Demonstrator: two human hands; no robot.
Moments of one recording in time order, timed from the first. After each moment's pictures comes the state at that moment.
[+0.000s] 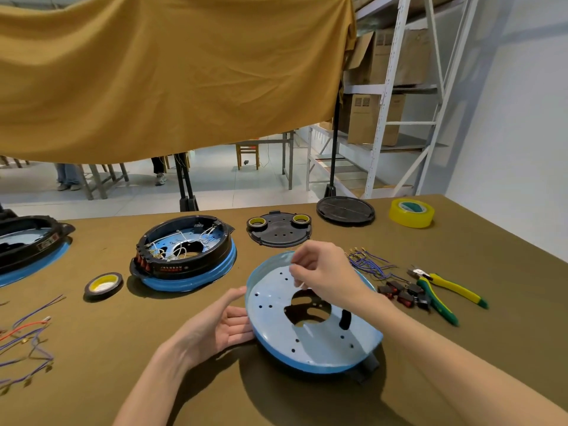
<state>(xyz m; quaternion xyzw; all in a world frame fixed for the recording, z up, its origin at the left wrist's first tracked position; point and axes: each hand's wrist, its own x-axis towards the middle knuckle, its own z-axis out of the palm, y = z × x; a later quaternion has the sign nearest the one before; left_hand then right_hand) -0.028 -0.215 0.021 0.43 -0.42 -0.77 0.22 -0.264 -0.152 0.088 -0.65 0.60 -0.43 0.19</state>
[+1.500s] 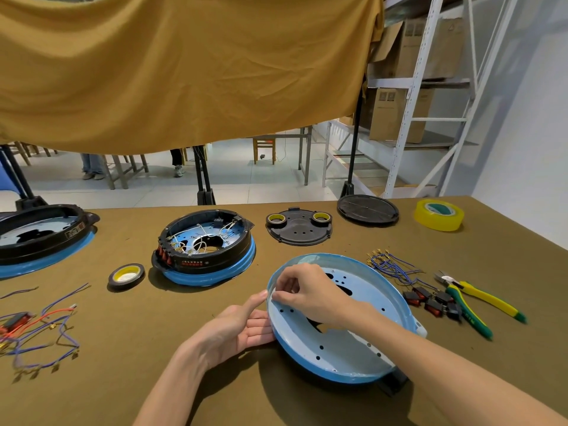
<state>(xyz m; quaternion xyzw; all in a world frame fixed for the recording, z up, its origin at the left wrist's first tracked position) -0.028 -0.216 0.015 0.43 -0.43 -0.76 0.22 -0.219 -0.187 0.056 -0.74 0.57 -0.30 0.19</state>
